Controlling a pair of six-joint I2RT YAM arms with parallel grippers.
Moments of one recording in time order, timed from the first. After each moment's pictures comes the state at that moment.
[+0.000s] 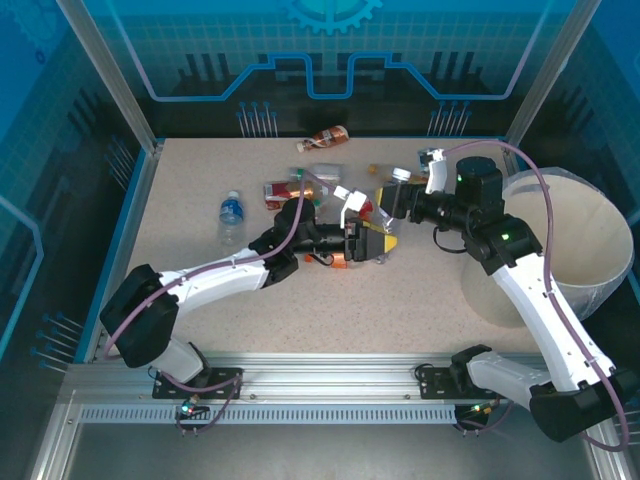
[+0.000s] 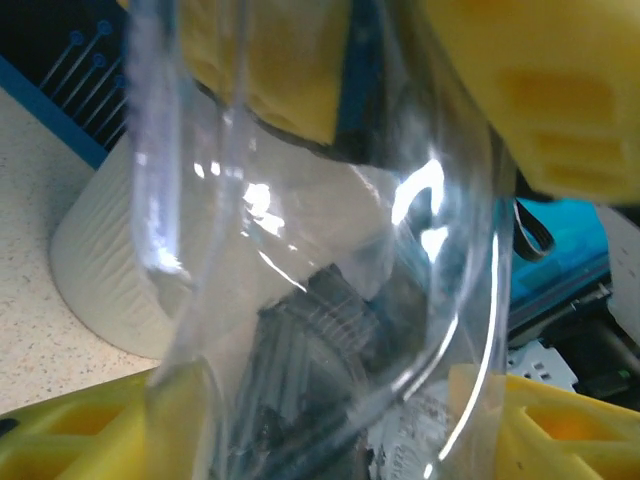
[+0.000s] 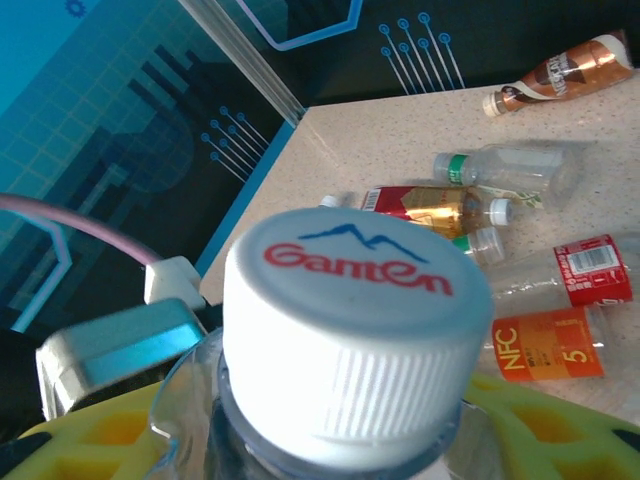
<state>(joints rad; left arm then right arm) -0.79 1.54 1.01 0.53 0.65 -0.83 0.34 1.08 1.23 -0.58 -0.43 0.43</state>
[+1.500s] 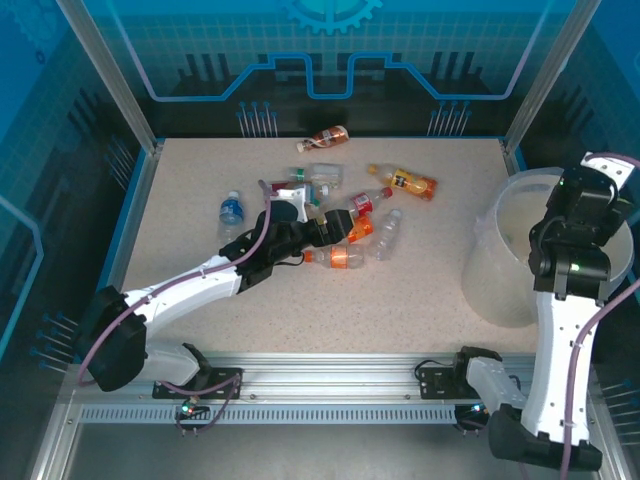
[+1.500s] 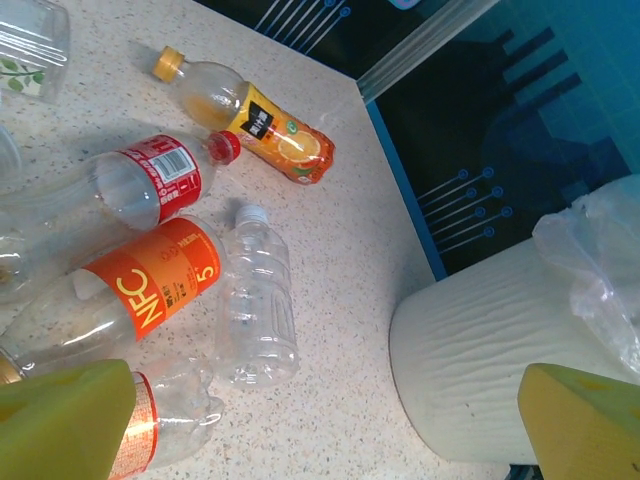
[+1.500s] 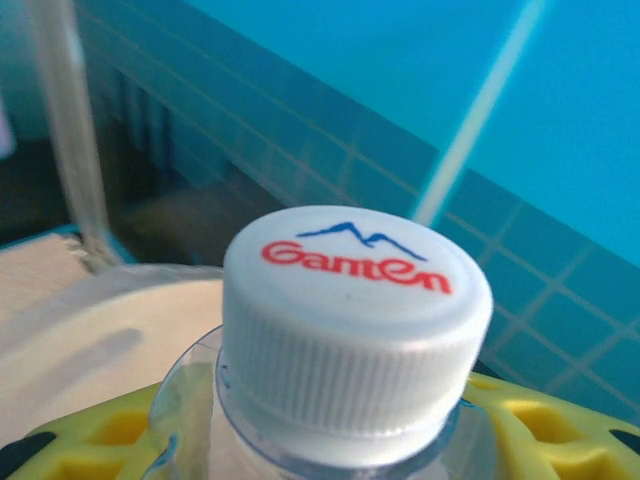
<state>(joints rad) -0.70 1.36 0.89 0.13 0.04 -0.83 -0.25 0.93 1.37 -0.81 0.72 -0.02</state>
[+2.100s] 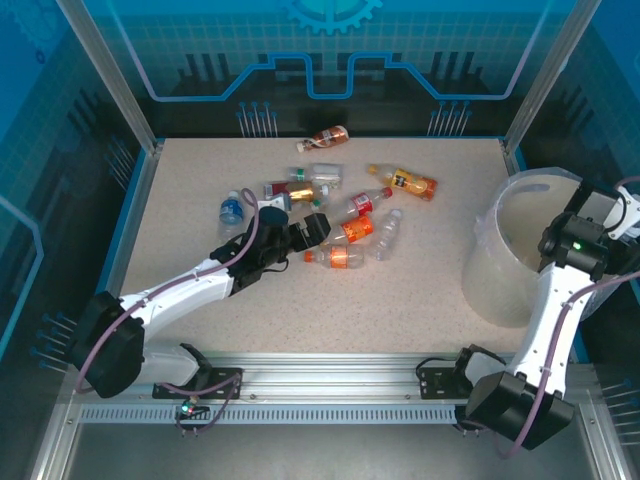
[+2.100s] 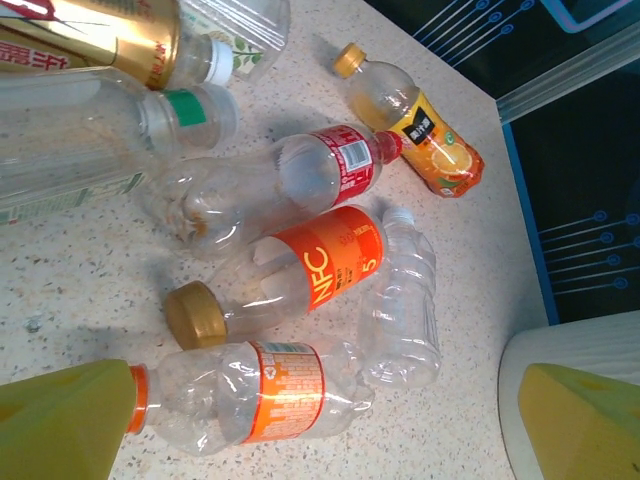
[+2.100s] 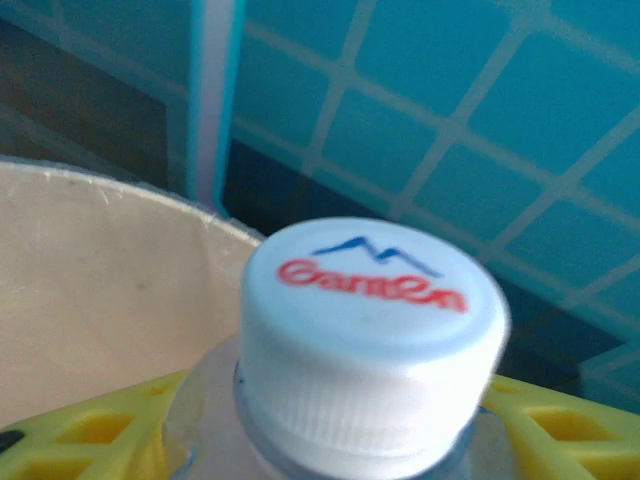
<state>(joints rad) -0.62 1.32 0.80 -0.01 -0.06 -0.90 -0.54 1.04 1.17 -0.76 0.73 0.13</state>
